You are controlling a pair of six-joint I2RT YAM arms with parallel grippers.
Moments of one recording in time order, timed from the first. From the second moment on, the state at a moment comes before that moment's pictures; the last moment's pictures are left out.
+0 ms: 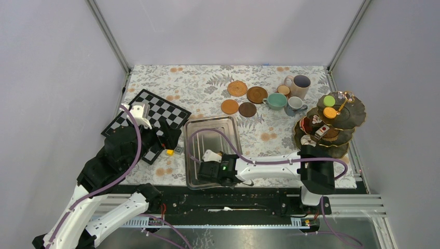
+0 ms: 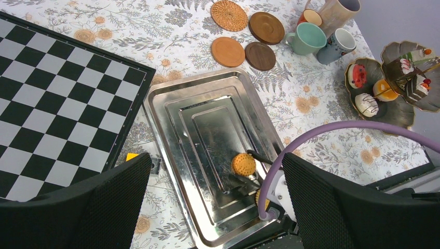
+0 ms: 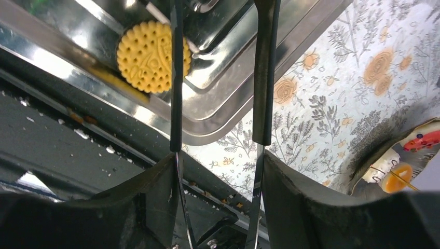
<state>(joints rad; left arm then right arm) -0.67 0.59 1.08 -0.83 -0.26 -0.42 1.41 1.74 1.24 -1.00 0.46 0.34</state>
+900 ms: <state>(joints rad) -0.67 0.59 1.08 -0.83 -0.25 -0.42 0.89 1.38 1.45 -1.31 0.91 0.72</state>
